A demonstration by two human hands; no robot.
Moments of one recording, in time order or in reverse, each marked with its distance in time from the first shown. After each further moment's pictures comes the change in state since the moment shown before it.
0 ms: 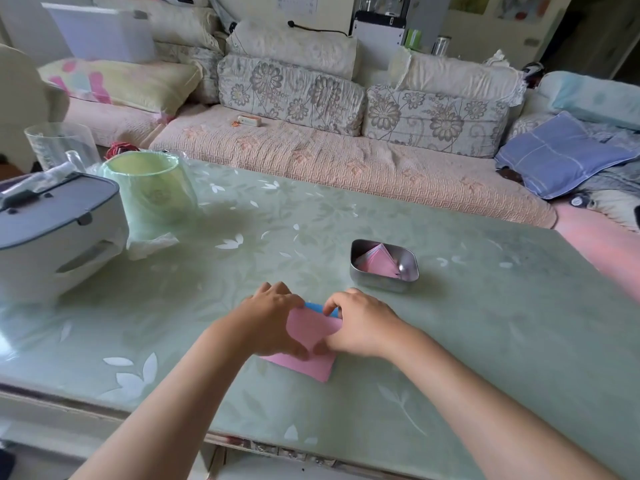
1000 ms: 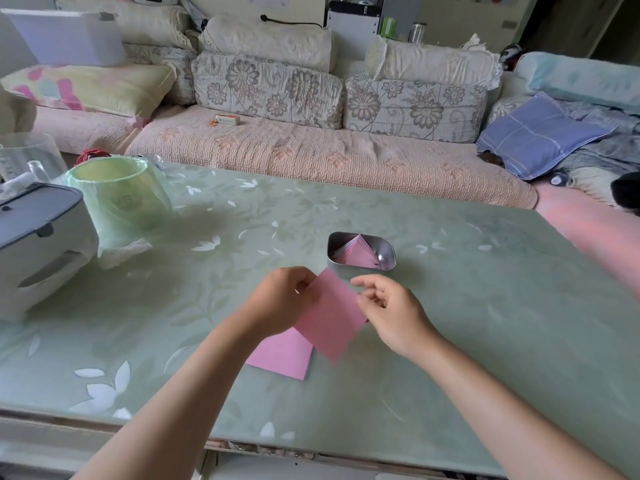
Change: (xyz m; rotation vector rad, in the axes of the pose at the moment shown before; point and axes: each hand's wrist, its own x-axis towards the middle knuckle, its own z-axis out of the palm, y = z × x) left_hand 0.027 0.051 -0.001 -0.449 0.249 -0.002; right_hand -0.036 0.063 -0.006 0.686 0.363 -0.016
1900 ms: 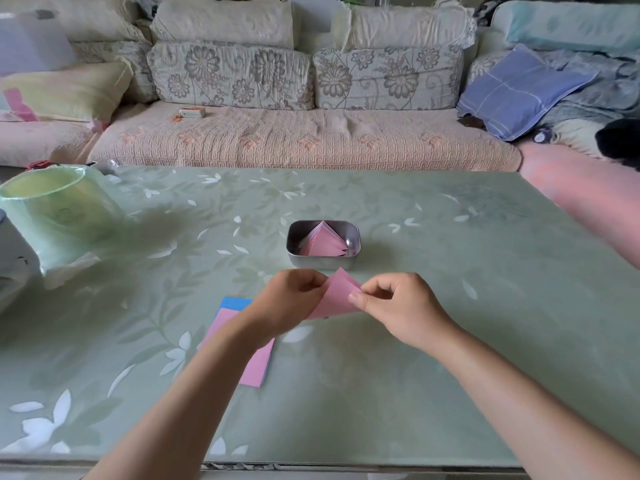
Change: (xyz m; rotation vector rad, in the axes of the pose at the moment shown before) left_hand 0.014 0.054 0.055 -0.317 -0.218 -0.113; right_hand -0.012 0.031 -0.059 -0.024 0.029 0.030
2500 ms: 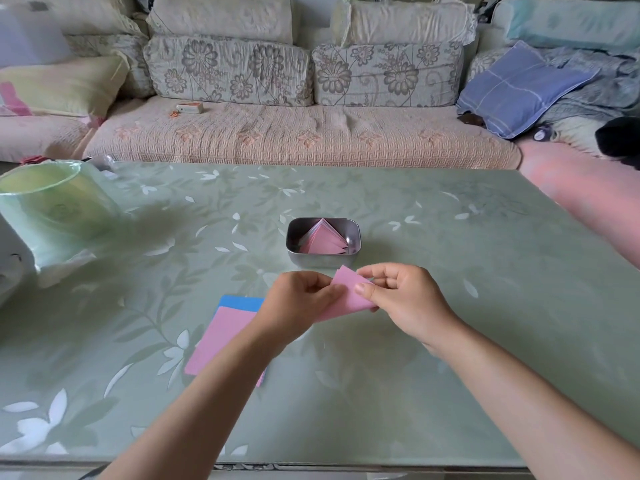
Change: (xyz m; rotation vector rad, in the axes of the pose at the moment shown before) left_hand 0.004 -0.008 0.019 -0.043 0.170 0.018; right_hand 0.001 -0.010 -0.003 0.268 0.026 0.123
